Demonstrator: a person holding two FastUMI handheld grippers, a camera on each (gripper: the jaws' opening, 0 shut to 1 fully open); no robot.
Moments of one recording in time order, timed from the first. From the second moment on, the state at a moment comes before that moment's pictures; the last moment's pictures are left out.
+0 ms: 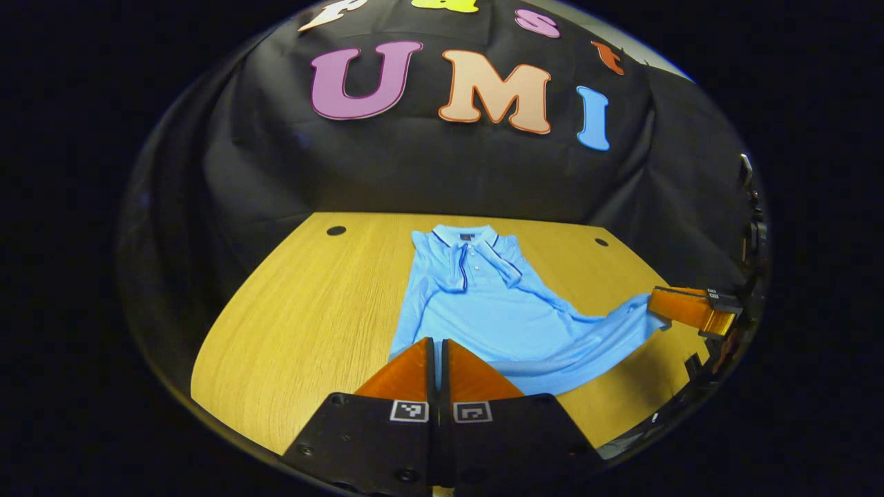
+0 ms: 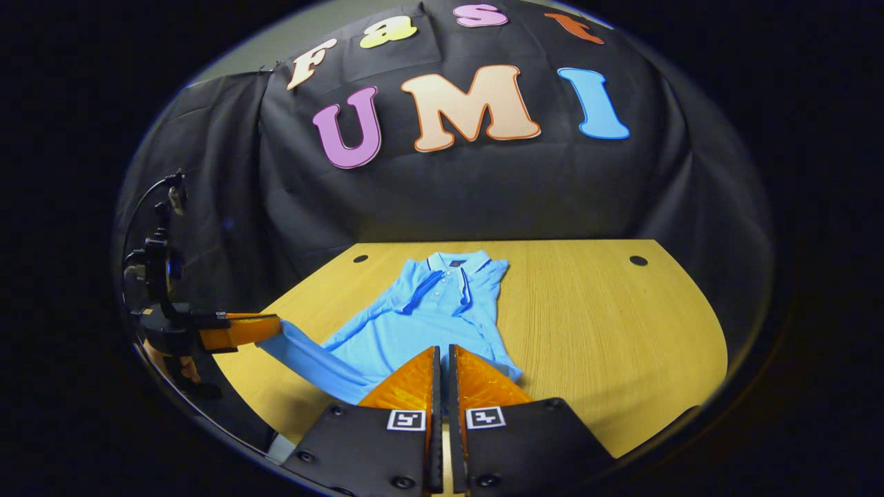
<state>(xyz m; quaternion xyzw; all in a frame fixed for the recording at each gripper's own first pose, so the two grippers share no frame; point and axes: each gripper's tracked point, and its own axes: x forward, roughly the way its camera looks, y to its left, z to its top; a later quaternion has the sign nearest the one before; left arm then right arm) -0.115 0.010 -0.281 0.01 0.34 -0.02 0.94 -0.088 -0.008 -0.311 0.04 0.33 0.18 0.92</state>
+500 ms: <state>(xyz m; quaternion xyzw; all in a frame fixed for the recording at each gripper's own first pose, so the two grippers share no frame) -0.004 0.007 -0.263 0.01 0.30 -0.03 0.95 0.002 -0.003 -0.315 0.04 0.32 0.18 0.93</state>
